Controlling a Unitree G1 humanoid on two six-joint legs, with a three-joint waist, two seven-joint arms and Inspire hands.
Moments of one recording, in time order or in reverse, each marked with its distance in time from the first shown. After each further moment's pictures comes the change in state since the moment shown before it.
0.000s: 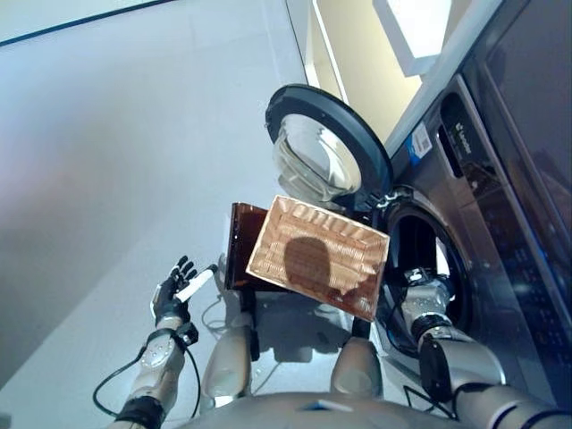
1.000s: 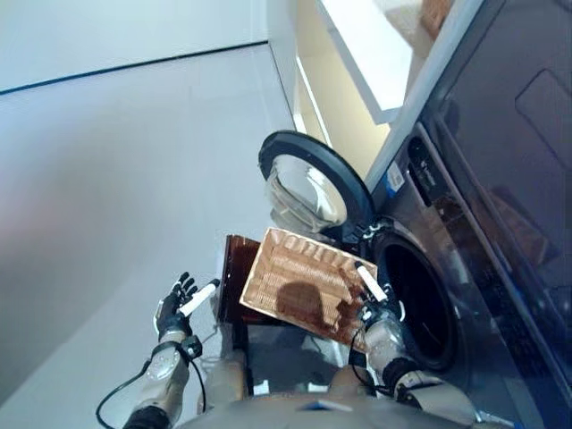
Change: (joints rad) left arm 0.014 -0.041 0.001 0.098 0.047 -0.004 0.034; right arm 0.260 0.164 0.257 -0.110 -0.390 0.057 -0.019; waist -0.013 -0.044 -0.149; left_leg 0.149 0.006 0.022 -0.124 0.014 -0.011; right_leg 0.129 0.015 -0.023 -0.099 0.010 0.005
